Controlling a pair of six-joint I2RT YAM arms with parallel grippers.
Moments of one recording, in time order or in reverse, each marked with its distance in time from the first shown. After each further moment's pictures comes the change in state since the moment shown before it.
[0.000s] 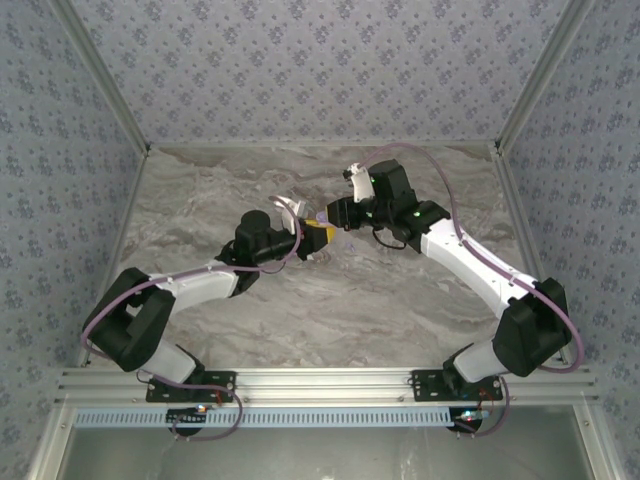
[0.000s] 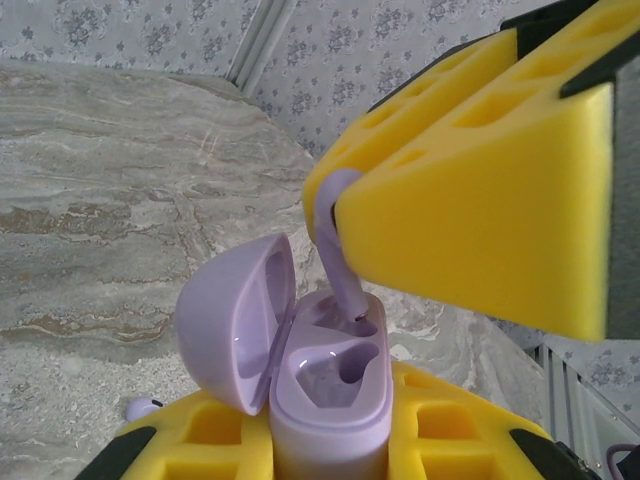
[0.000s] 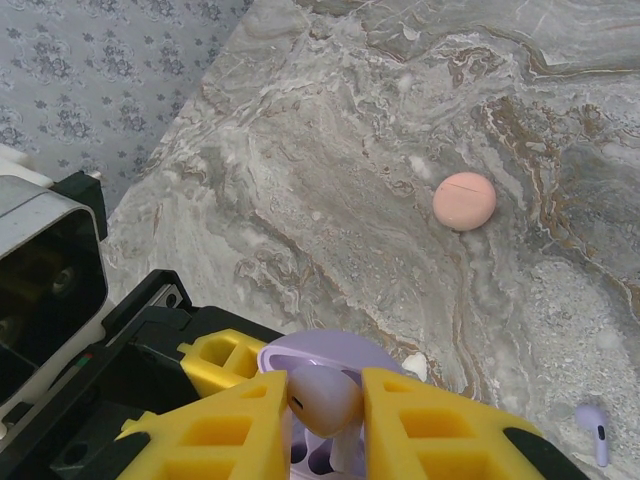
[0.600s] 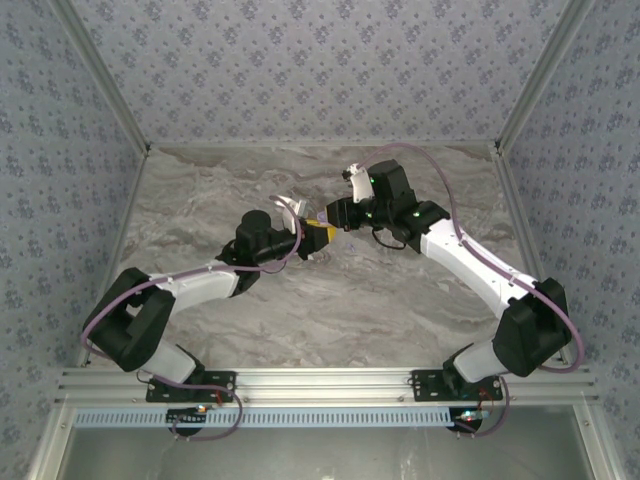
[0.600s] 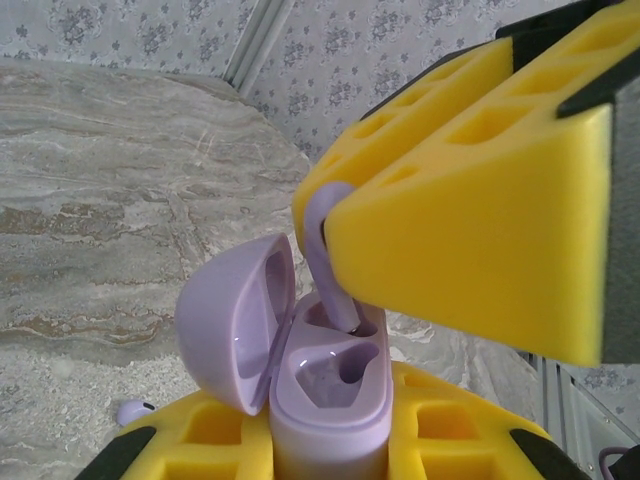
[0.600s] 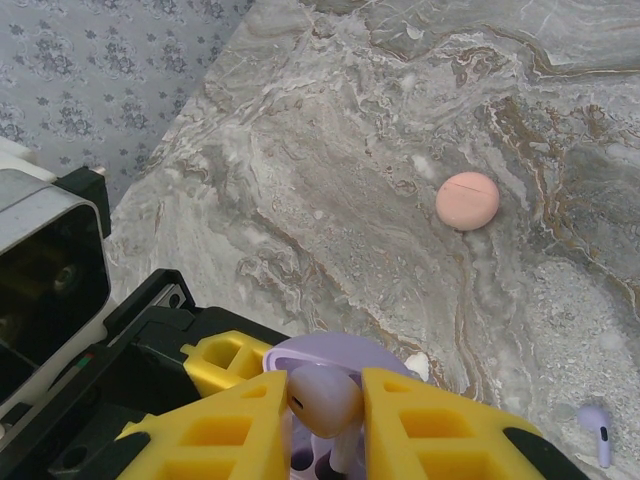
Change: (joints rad) left arm -0.004 0.000 0.006 -0.001 -0.003 -0.012; right arm 0.003 0.000 0.000 0.000 -0.001 -0.005
